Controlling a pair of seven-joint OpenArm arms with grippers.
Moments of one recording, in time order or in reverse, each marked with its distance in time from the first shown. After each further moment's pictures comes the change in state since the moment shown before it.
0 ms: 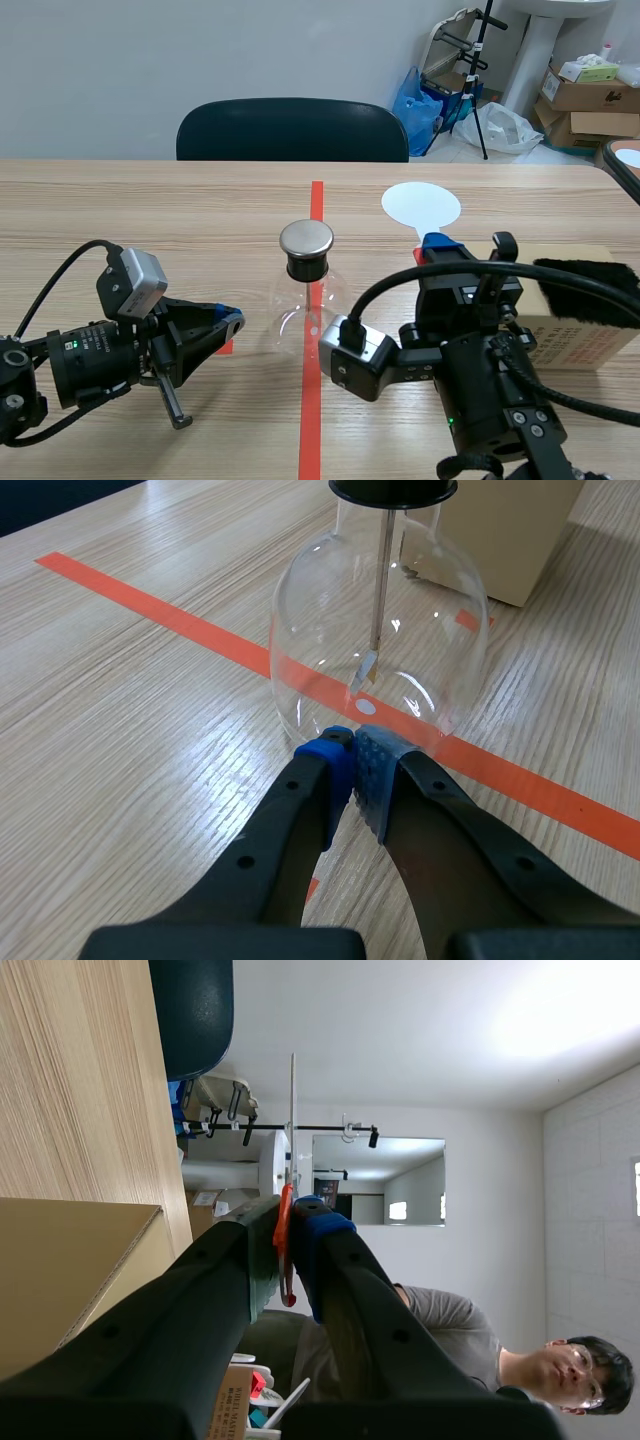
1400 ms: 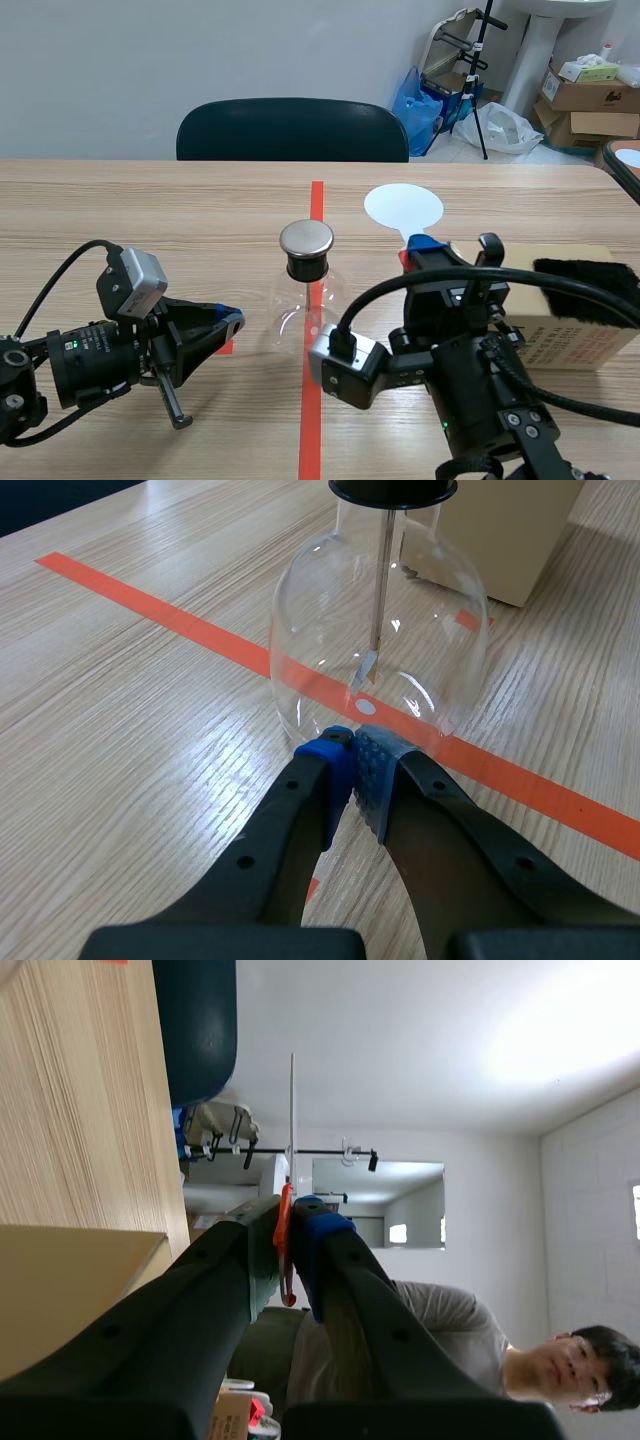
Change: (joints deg) left arm 0.0 0.0 0.0 0.0 0.0 0.0 0.0; right arm 0.0 0.0 0.0 0.0 0.0 0.0 4.6
